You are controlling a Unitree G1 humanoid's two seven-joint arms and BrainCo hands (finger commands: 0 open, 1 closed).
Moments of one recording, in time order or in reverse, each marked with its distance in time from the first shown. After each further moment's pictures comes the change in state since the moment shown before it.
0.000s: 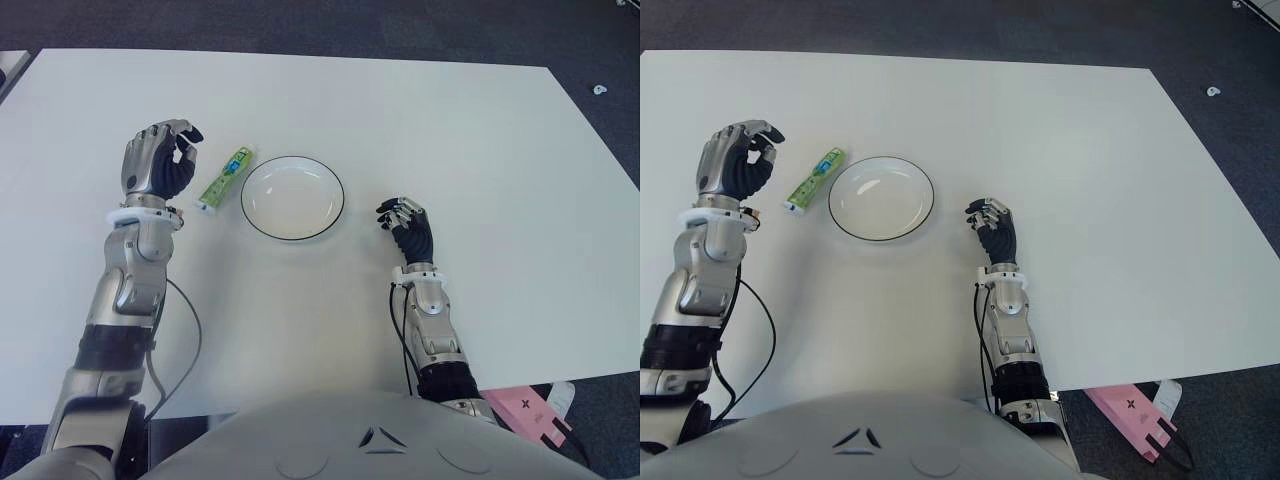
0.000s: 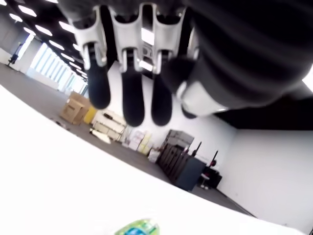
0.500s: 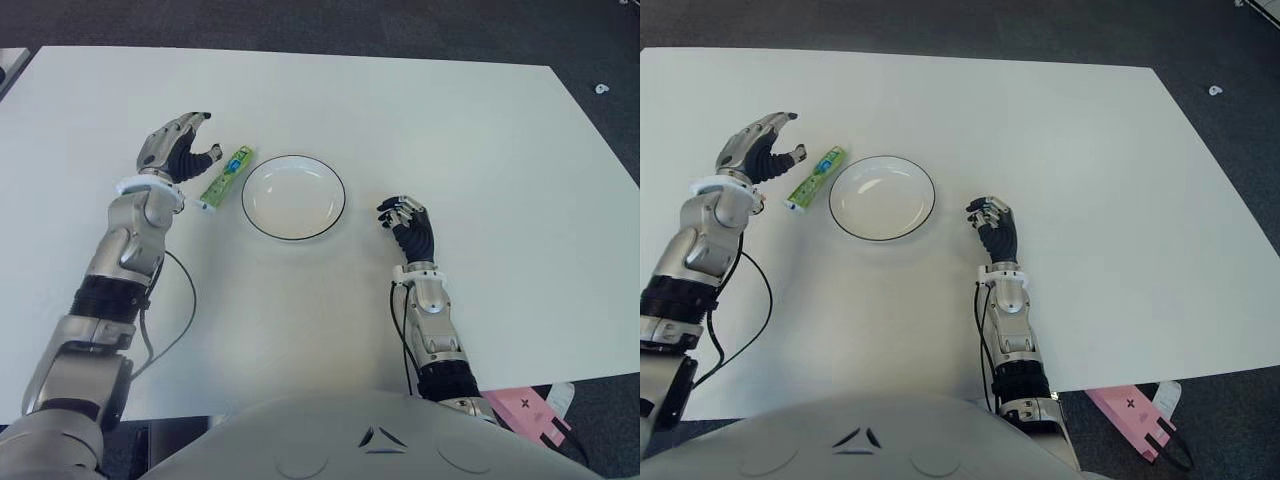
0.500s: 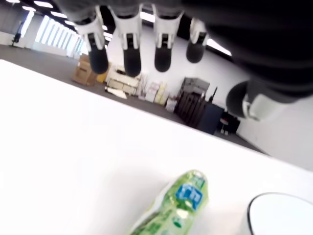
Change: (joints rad) left arm -0.198 0.122 -0.151 0.241 0.009 0.051 -0.200; right arm -0.001 0.000 0.000 -0.001 -0.001 0.001 -0.001
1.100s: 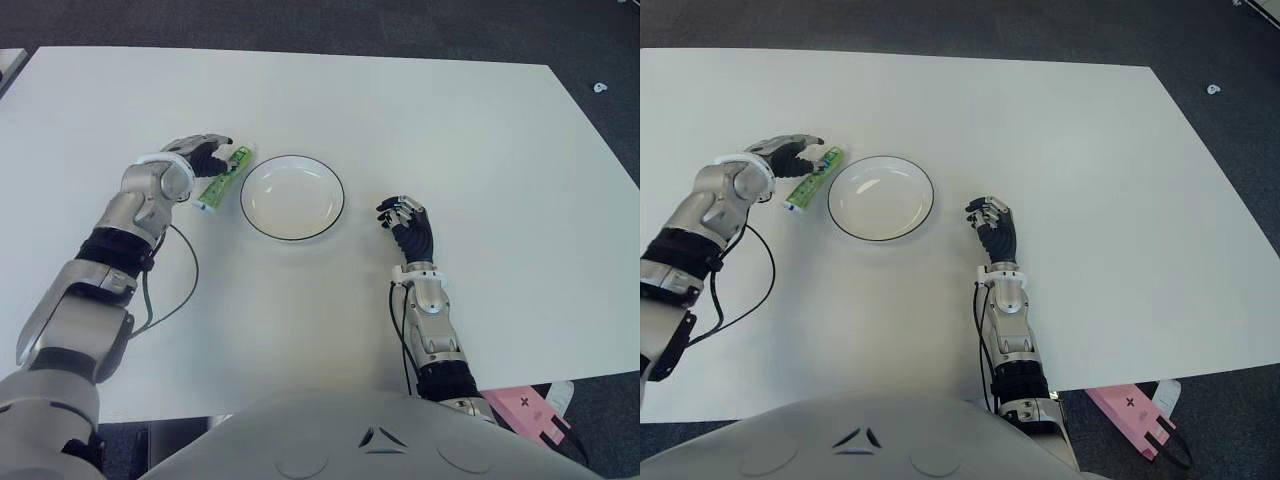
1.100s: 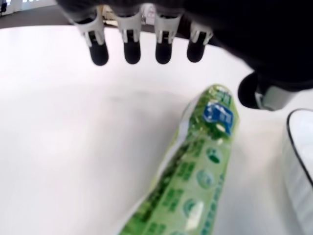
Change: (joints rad) left arm -0.261 0.054 -0.227 0.357 0.016 -0.075 -0.250; right arm 0.002 0.003 -0.001 -0.001 0.000 0.000 -0.006
